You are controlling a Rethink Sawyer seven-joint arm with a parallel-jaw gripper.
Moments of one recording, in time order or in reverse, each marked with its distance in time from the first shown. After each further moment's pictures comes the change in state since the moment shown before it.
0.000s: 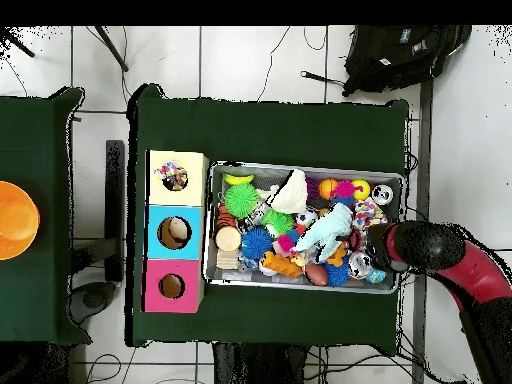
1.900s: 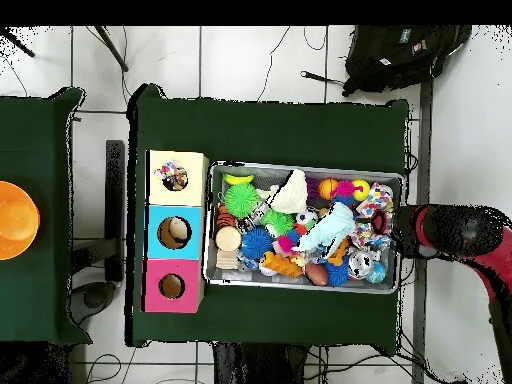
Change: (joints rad) arm -0.016 -0.056 0.062 -0.107 -0.008 0.092 0.000
